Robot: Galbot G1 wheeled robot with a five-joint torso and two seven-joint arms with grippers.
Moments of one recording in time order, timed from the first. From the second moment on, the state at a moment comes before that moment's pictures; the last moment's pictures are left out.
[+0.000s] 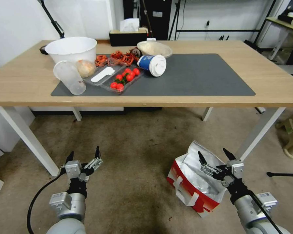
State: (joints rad) left arm 1.74 -1.21 -0.42 -2.18 -0.36 -0.11 -0.40; right arm -1.78 1.48 0.76 2.25 0.18 -0.10 -0.29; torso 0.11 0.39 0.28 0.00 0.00
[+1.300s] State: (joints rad) left arm 1.74 -1.22 -0.42 -2.18 -0.36 -0.10 -0.39; right arm -1.75 1.47 0.76 2.23 0.21 -0.10 -0.31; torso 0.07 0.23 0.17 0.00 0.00
